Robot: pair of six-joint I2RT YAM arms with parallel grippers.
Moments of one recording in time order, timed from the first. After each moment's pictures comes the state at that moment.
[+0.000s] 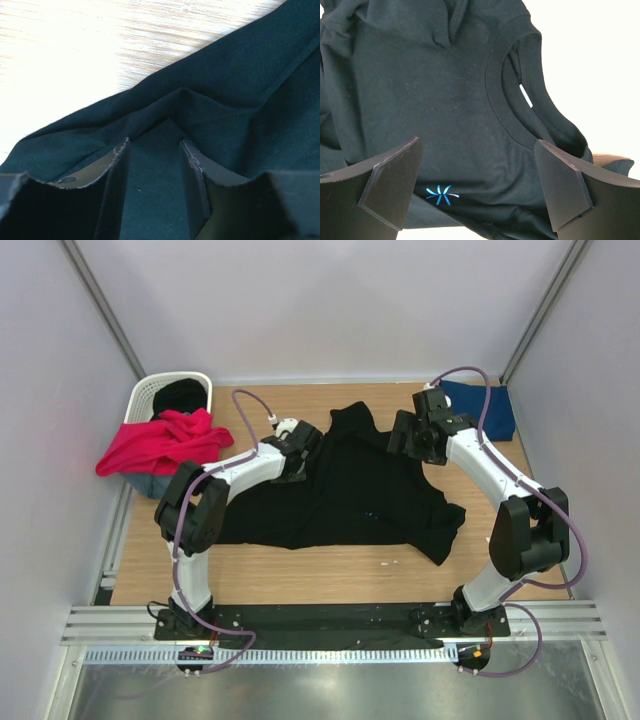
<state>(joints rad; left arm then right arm) -0.61 1.94 1.37 -0.57 -0.50 -0.66 0.26 1.61 1.31 -0.65 0.12 0.47</state>
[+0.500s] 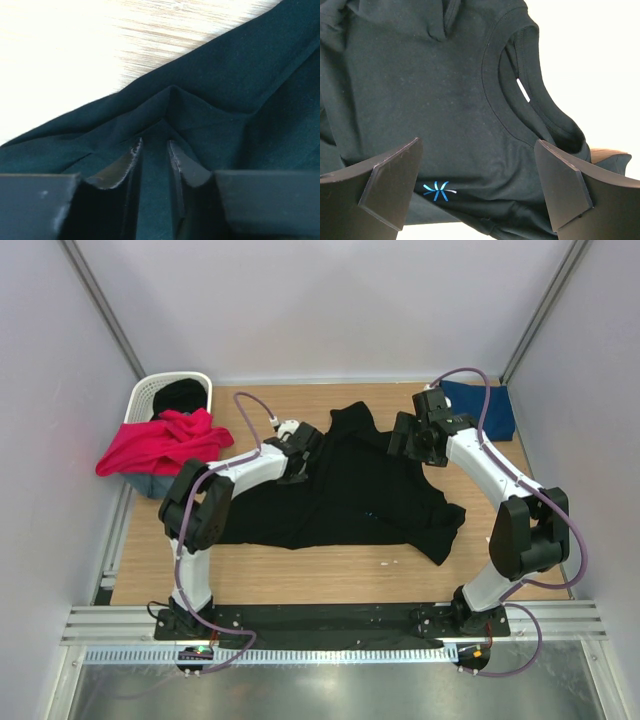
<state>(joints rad) -0.61 1.97 1.37 -0.54 -0.48 -0.67 0.26 1.61 1.31 -0.68 0.12 0.47</state>
